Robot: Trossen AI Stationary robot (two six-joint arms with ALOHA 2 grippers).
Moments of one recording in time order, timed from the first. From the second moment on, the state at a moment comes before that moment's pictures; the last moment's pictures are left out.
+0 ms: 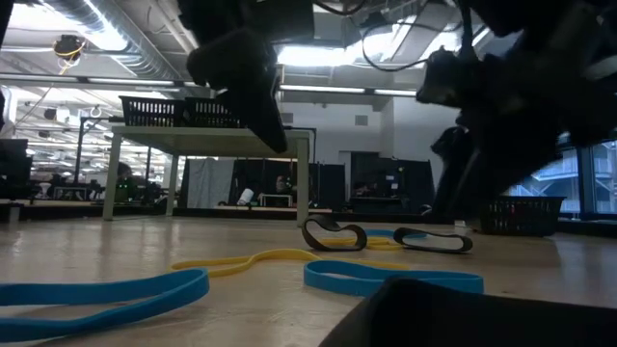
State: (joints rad) left arm -0.27 1.77 1.26 -0.62 -0.45 -0.20; right arm 0.41 1.64 0.77 -0.14 0.22 0.42
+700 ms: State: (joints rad) left arm -0.28 1.77 1.26 -0.63 -0.45 -0.23; right arm 0.37 1.75 0.77 -0.04 0.16 0.33
